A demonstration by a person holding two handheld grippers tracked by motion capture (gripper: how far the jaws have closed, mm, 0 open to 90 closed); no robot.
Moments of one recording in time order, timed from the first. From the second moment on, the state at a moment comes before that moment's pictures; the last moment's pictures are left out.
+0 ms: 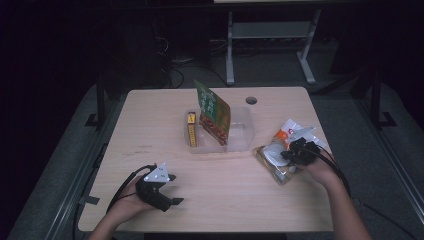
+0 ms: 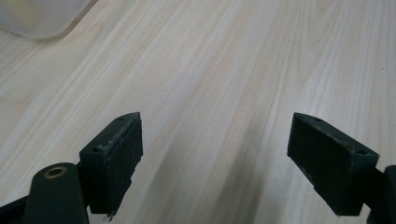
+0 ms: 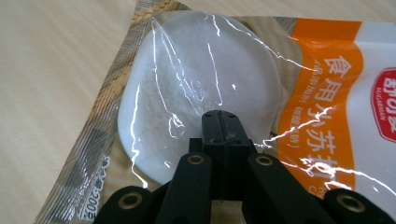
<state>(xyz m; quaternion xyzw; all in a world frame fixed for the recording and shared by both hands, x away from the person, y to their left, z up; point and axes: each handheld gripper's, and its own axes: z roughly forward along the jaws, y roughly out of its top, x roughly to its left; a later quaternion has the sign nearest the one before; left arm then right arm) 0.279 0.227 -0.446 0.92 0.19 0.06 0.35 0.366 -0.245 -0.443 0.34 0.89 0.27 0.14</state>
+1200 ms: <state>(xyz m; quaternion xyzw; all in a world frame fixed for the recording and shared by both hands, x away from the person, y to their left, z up) 0.278 0.225 -0.446 0.91 0.18 0.06 0.36 0.311 -0.111 -0.440 0.12 0.95 0.29 0.03</state>
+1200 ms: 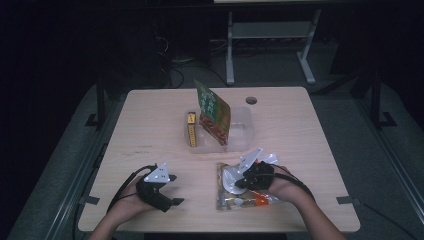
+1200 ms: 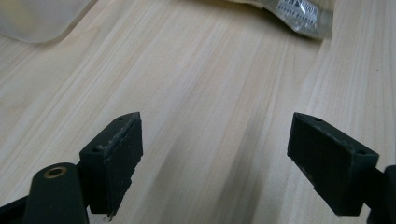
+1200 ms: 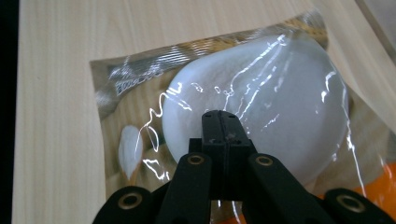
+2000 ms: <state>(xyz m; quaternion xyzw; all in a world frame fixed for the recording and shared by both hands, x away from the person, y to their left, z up) 0.338 0.108 -0.424 0.91 0.07 0.02 0.41 0.281 -0.203 -0.417 0.30 0.88 0.38 0.07</state>
